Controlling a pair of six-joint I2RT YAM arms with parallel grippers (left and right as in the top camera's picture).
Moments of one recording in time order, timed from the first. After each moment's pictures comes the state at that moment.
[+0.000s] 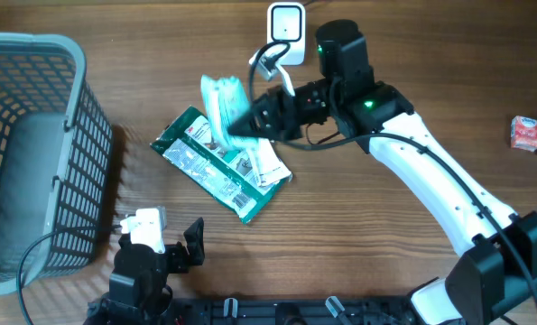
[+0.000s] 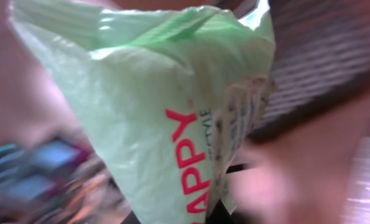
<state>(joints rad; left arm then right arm) -0.29 0.01 0.29 -0.91 -0.08 -0.36 0.49 1.67 1.39 -0.27 -1.20 0.30</state>
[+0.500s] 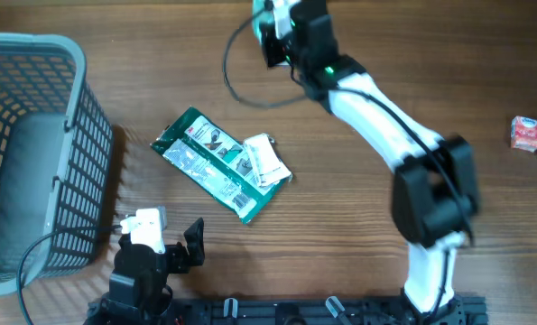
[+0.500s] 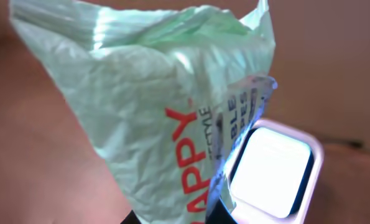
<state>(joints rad) -0.29 0.01 0.29 -0.91 -0.08 -0.36 0.46 2.15 1.73 -0.03 -0.02 0.03</state>
